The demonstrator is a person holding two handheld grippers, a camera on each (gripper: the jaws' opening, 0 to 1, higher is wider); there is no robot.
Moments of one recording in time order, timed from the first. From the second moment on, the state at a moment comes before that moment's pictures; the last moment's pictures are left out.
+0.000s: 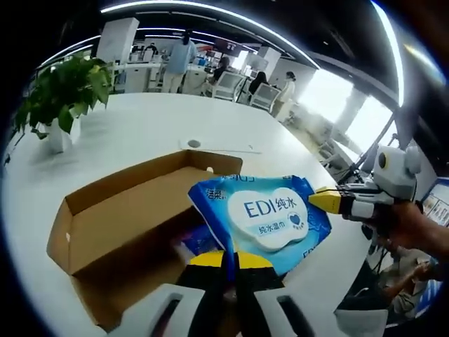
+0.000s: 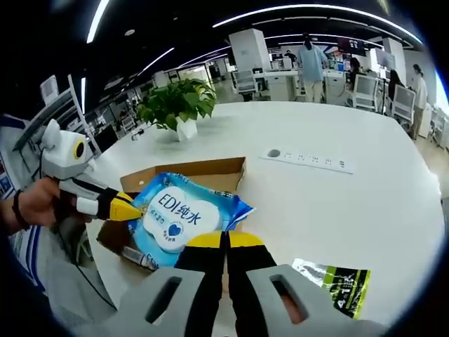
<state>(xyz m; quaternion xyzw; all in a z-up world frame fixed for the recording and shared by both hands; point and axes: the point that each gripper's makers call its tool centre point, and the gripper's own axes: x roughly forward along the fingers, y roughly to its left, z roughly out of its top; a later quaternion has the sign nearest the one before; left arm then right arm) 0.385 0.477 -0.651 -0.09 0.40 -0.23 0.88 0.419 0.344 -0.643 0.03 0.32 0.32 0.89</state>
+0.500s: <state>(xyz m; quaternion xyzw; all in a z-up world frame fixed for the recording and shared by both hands) 0.387 0.420 -0.649 -0.06 0.40 -0.28 0.87 0.406 0.285 -0.647 0.05 0.32 0.27 0.91</state>
